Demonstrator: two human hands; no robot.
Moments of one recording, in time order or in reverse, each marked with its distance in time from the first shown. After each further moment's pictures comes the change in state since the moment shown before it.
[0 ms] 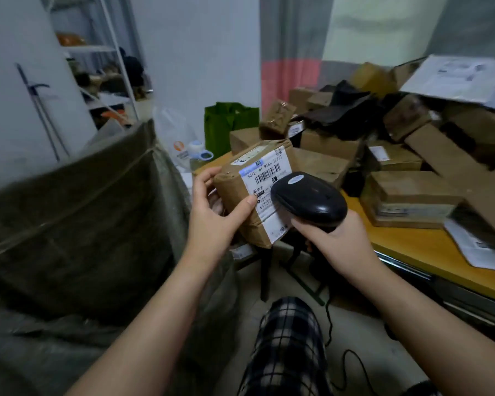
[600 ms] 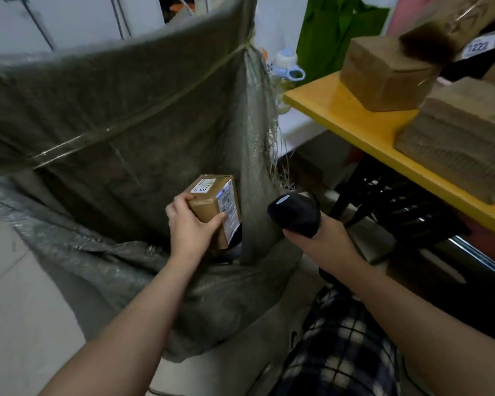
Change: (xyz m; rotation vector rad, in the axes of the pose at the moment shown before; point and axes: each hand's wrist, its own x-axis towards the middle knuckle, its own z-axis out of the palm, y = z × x) left_hand -0.057 -0.160 -0.197 0.826 0.429 -0.534; right_hand 0.006 0.149 0.164 -0.288 -0.449 0.324
